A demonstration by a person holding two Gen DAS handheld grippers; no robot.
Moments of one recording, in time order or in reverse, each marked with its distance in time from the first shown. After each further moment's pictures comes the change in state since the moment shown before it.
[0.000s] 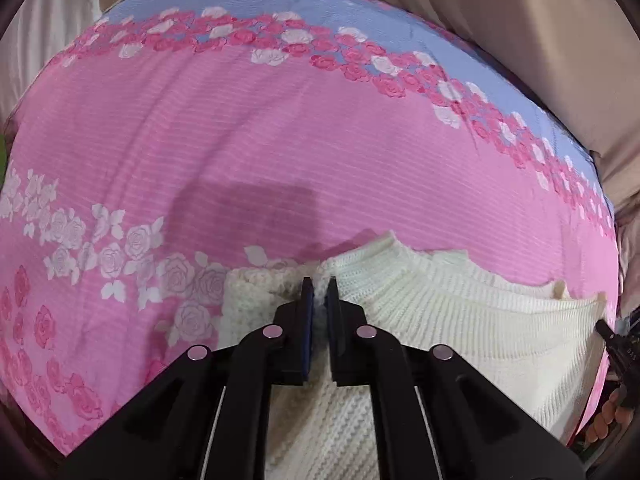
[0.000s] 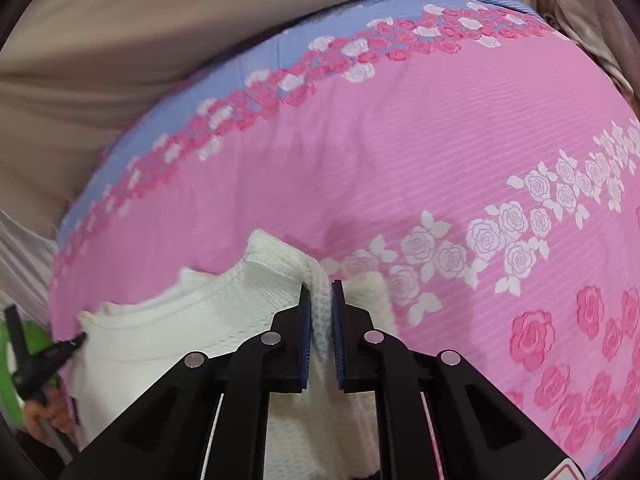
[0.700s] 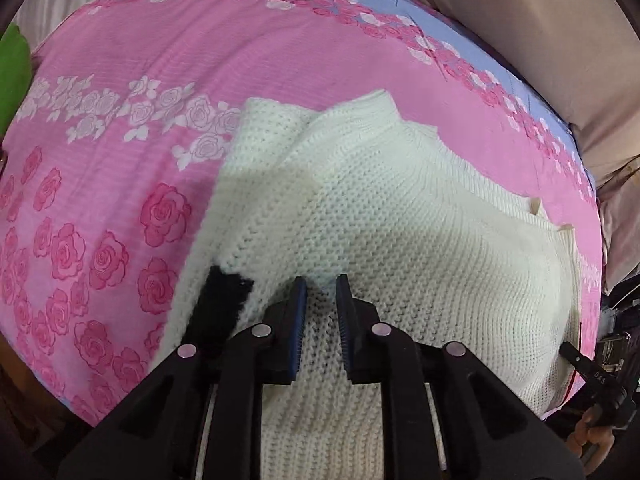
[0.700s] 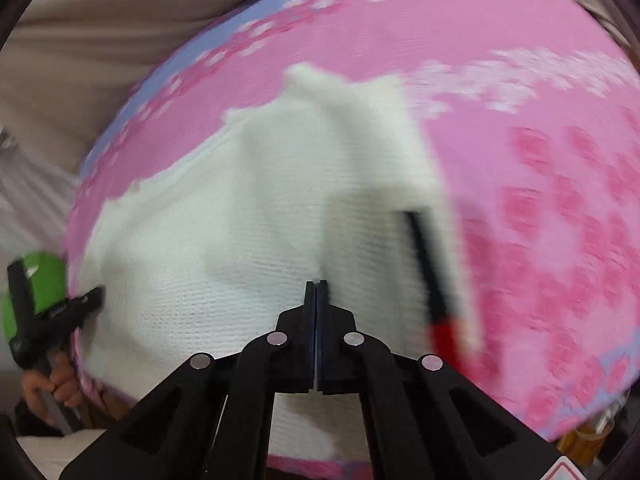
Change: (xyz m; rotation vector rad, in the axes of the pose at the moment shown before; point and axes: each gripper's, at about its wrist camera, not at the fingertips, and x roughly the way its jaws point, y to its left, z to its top) left arm -0.017 0.000 -0.091 -0.036 0.048 -0.039; right arm -0.029 -0.018 -0.114 -0.060 0.148 -0.047
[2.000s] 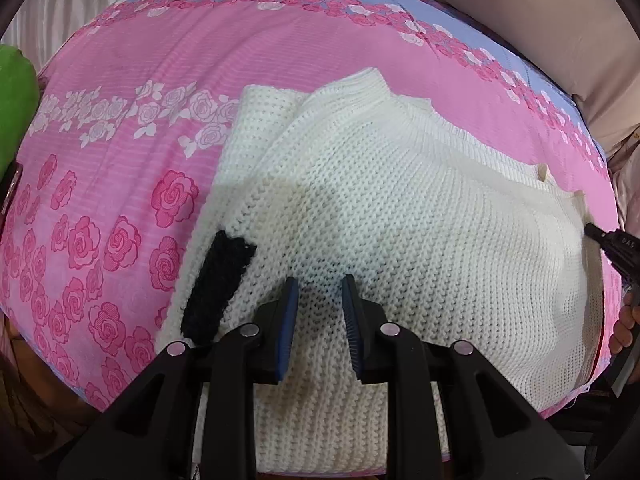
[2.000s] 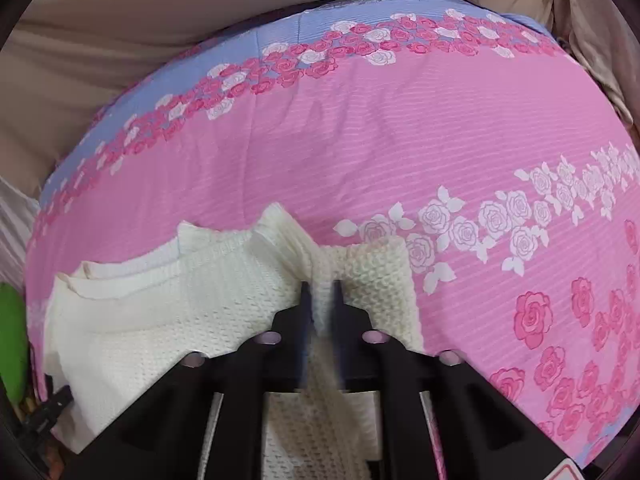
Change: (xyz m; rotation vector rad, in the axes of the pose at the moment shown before) left arm -0.004 -0.014 -0.027 0.069 -0.005 0.073; right arm 0.027 0.038 0.100 -0.041 -0.113 -0.049
